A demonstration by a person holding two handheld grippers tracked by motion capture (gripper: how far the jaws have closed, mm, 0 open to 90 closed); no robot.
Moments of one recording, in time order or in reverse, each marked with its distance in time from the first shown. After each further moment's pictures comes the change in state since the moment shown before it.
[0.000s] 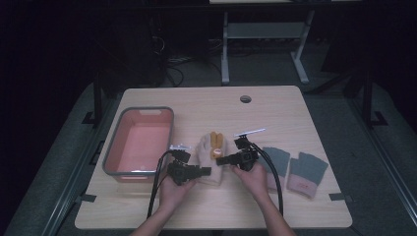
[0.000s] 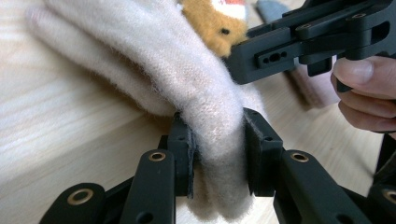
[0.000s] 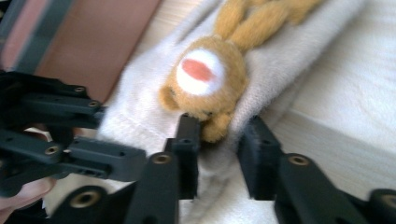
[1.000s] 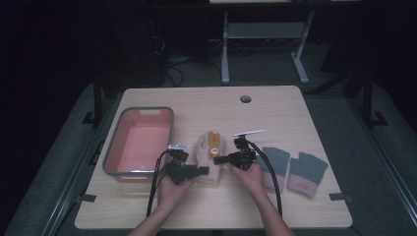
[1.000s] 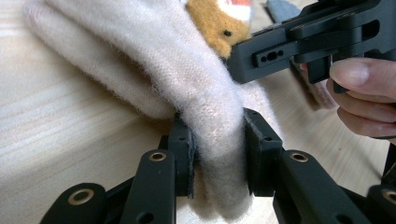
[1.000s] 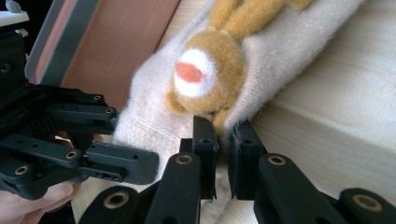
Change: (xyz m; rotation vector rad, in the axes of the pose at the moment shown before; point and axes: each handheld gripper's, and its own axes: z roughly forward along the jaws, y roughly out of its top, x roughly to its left) left arm -0.001 0.003 -0.006 -0.020 0.003 0.004; right arm -0.003 0.001 0.005 -0.021 0.100 0.054
